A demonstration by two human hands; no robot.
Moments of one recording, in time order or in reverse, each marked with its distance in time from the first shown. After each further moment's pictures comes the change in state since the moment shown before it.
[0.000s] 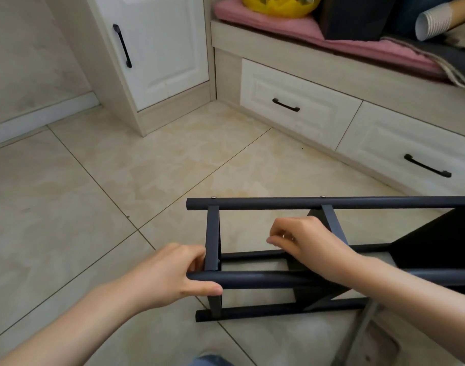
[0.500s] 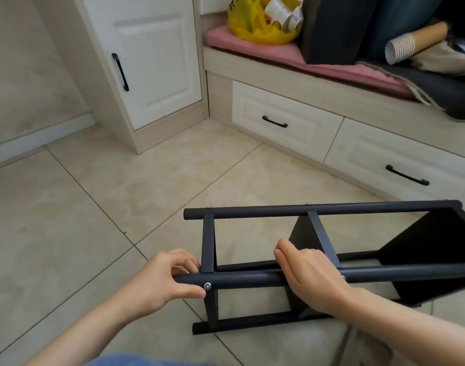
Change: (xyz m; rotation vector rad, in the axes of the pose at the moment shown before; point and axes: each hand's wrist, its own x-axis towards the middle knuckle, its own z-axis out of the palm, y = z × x) left_hand 0.000 -0.020 0.010 -0.556 0.109 0.047; right_hand -0.039 -0.003 0.018 -0.155 0.086 0.063
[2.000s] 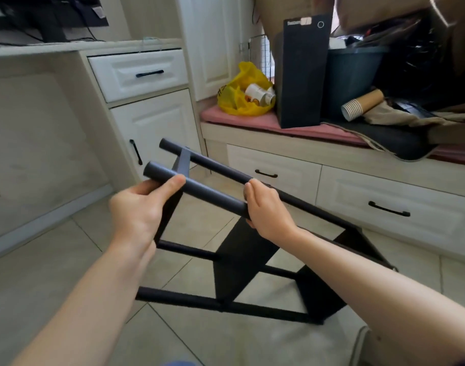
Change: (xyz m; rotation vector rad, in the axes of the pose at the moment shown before) left_hand -0.020 0.210 -0.067 -0.558 0.844 0.288; right_hand 0.082 -0.061 -0.147 0.356 0.430 0.023
